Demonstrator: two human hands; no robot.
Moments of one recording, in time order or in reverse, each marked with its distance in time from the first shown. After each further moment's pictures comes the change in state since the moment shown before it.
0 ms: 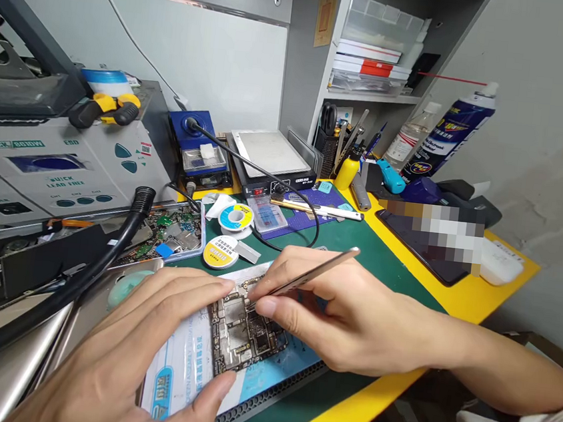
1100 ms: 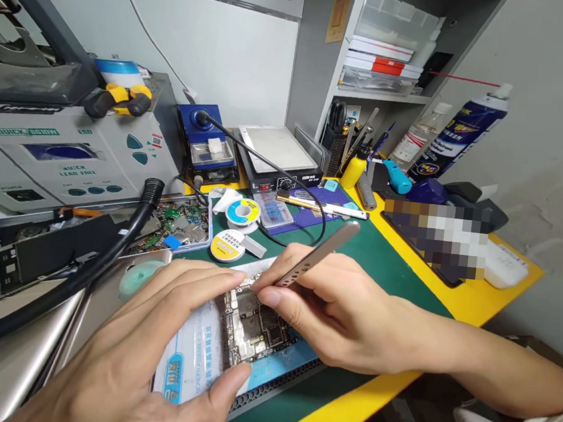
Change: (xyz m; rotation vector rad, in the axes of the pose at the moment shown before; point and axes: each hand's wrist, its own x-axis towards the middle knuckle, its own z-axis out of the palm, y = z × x) left_hand -0.001 0.007 0.003 -0.109 0.020 -0.033; right_hand 0.001 0.003 0.012 -0.046 0.034 -0.060
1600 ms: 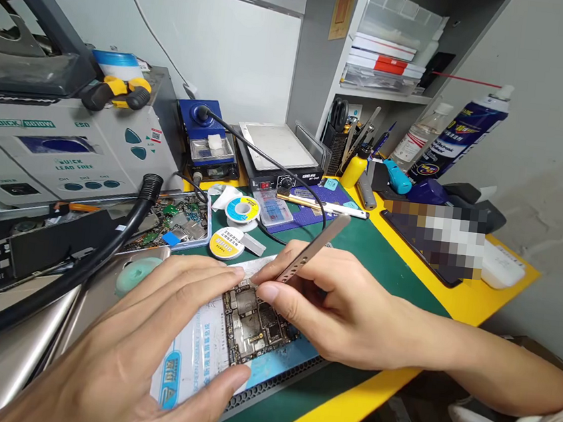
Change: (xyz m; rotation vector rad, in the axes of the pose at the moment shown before) left_hand 0.002 0.002 -0.006 0.078 -0.055 0.004; right_hand -0.001 -0.001 -0.001 -0.006 0.037 0.127
